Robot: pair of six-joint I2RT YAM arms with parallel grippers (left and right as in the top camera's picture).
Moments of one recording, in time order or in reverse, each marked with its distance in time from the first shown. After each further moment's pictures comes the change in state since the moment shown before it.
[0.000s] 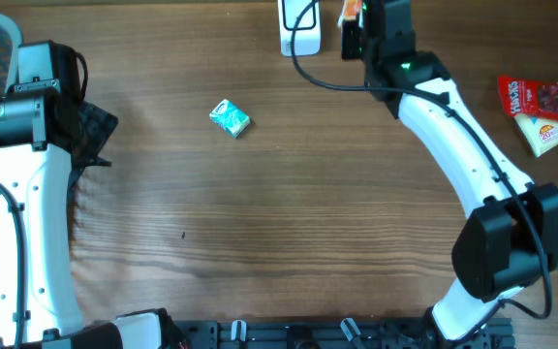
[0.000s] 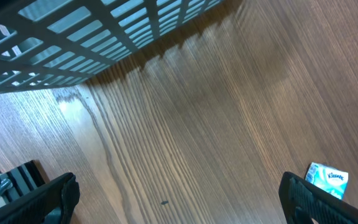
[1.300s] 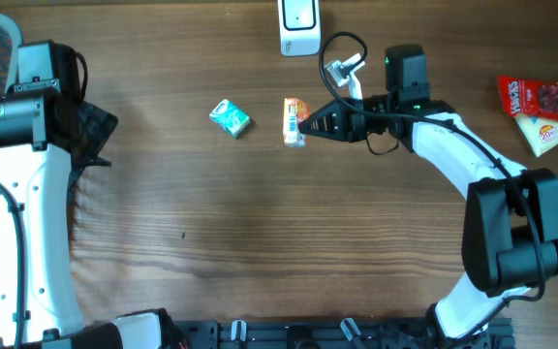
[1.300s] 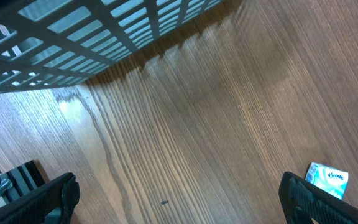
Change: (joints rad) left arm 0.000 0.000 0.000 -0.001 0.000 0.000; right arm -0.133 -0.001 -0.417 0.221 -1.876 0.195
